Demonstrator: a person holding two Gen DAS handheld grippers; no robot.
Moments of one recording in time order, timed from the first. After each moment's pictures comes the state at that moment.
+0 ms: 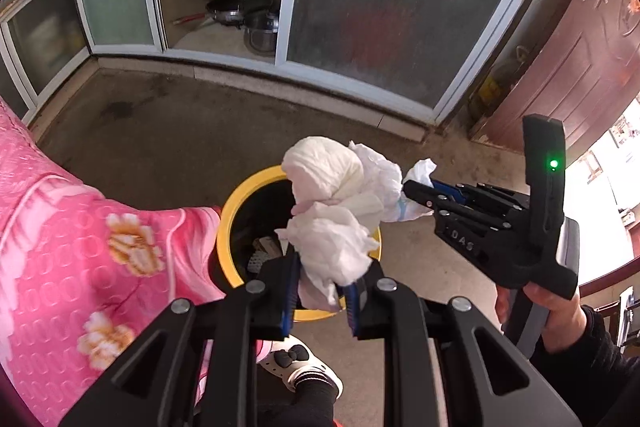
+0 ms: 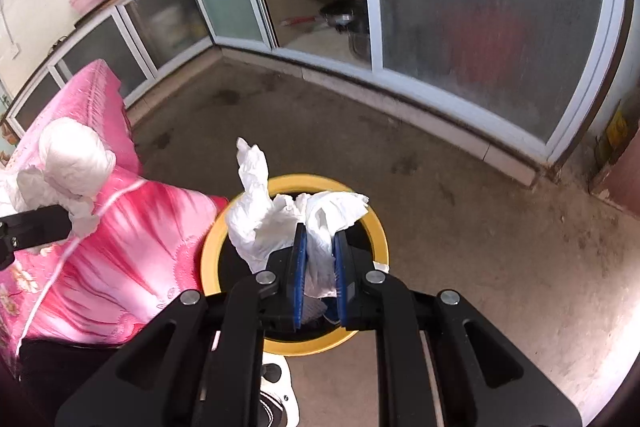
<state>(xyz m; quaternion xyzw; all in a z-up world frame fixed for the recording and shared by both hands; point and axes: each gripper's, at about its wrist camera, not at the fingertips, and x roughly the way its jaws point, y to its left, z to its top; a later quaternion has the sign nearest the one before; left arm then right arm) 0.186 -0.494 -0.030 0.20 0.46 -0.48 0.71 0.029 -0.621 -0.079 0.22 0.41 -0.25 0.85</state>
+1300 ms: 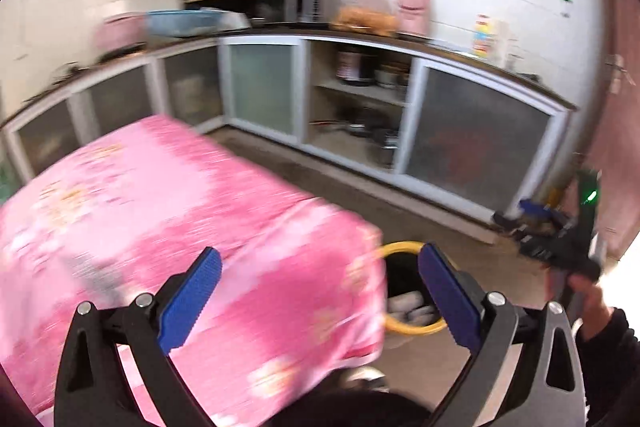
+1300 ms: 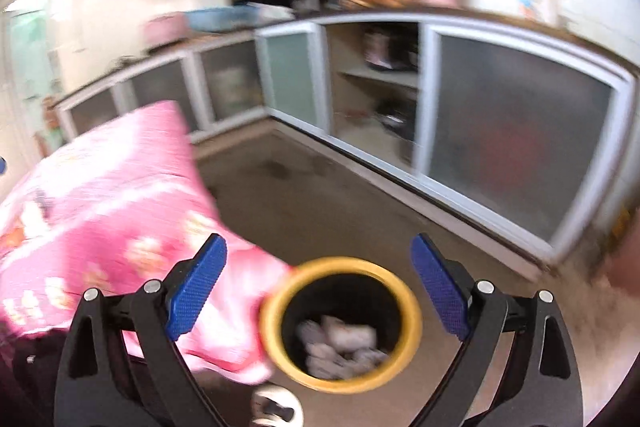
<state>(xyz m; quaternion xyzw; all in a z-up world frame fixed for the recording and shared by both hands) 0.161 -0.218 0.104 0.10 0.29 -0.34 0.89 0.028 -0.499 0.053 0.10 0.26 -0.16 0.95</state>
